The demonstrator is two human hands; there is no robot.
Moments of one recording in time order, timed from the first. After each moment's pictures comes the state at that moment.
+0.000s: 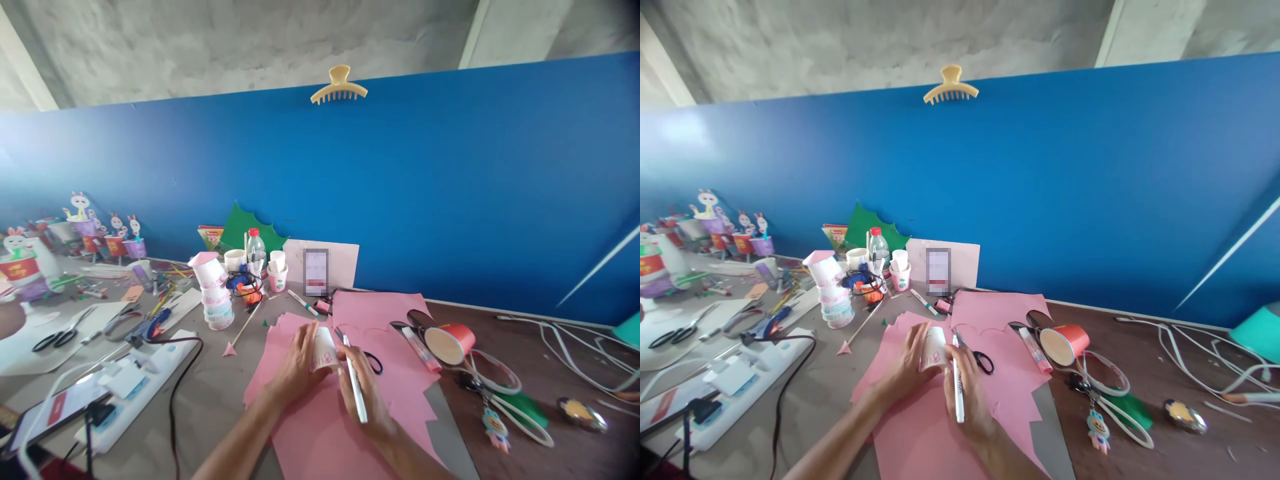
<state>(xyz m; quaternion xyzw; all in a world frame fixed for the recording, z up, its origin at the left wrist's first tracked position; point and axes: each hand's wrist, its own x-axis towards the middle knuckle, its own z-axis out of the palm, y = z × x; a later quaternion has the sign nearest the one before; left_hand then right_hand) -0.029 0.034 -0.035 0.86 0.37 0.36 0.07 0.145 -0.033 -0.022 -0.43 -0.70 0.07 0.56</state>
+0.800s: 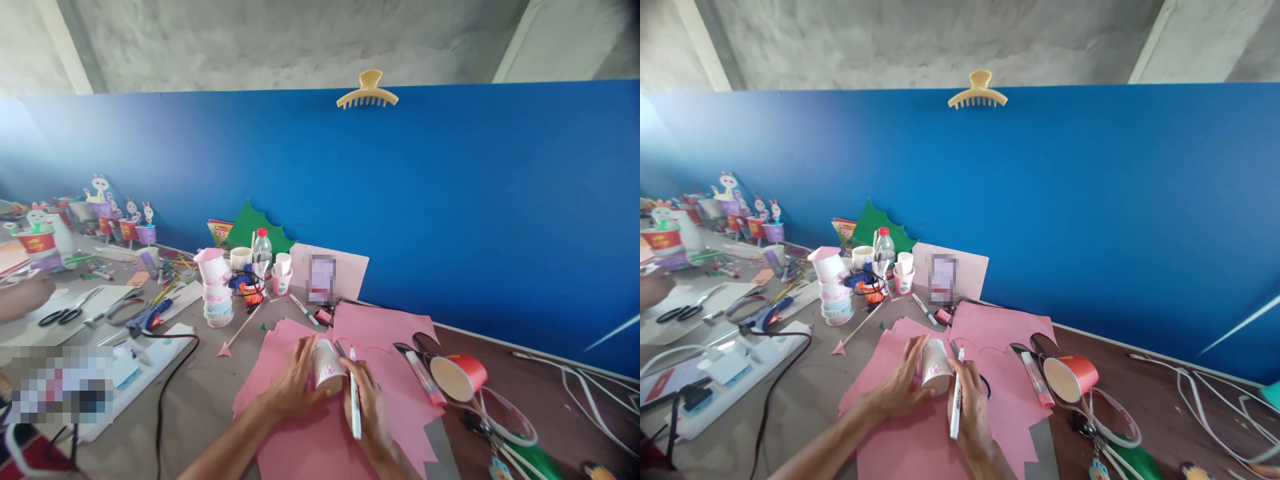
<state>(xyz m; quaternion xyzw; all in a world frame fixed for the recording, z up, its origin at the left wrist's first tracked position) -0.027 0.025 -0.032 0.85 0.38 0.35 0.09 0.165 -0.014 -0.038 -0.46 -0.70 0.05 0.54</state>
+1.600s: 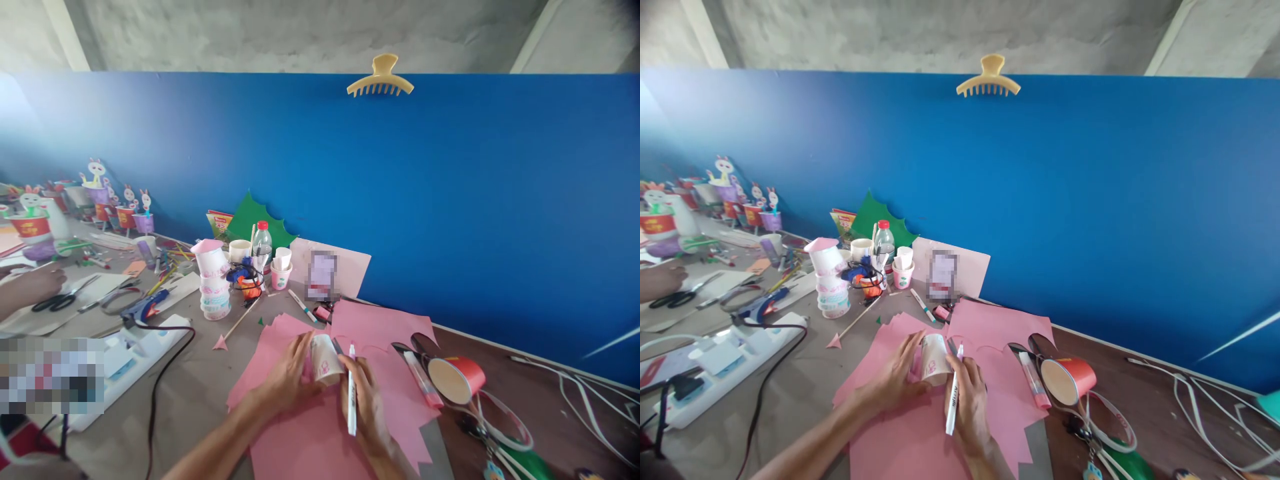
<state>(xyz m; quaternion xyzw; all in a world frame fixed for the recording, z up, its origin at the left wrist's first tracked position) -0.027 0.027 -0.027 0.82 0.43 0.31 0.21 0.173 -0.012 -0.040 -0.46 -0.72 0.04 0.51</state>
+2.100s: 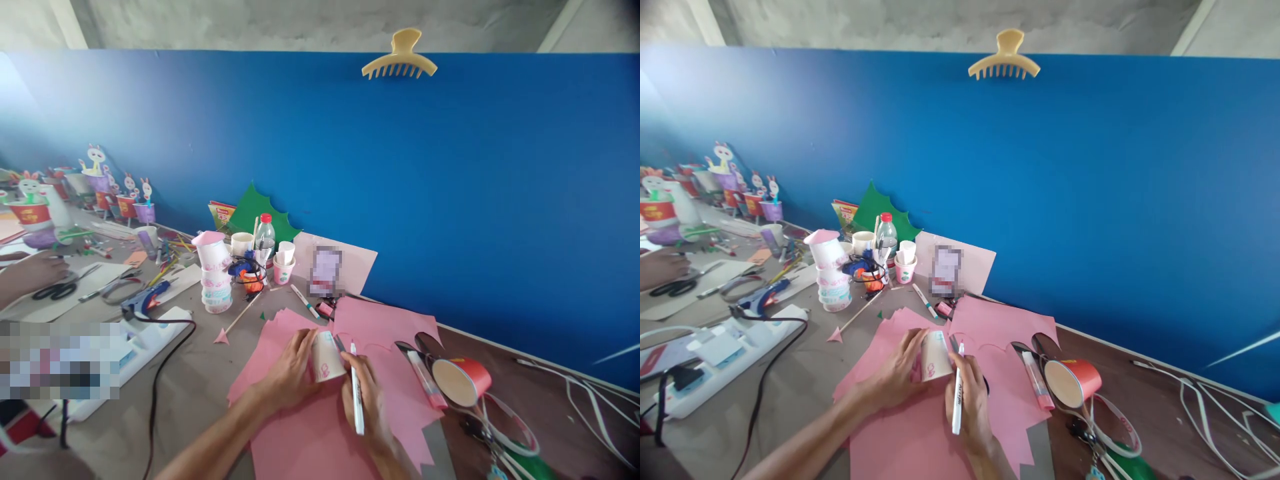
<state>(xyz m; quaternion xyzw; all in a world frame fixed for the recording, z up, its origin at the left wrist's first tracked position) -0.023 0.026 -0.027 0.82 0.40 0.35 0.19 0.170 -0.011 -0.031 -0.44 -0.72 0.06 0.53</state>
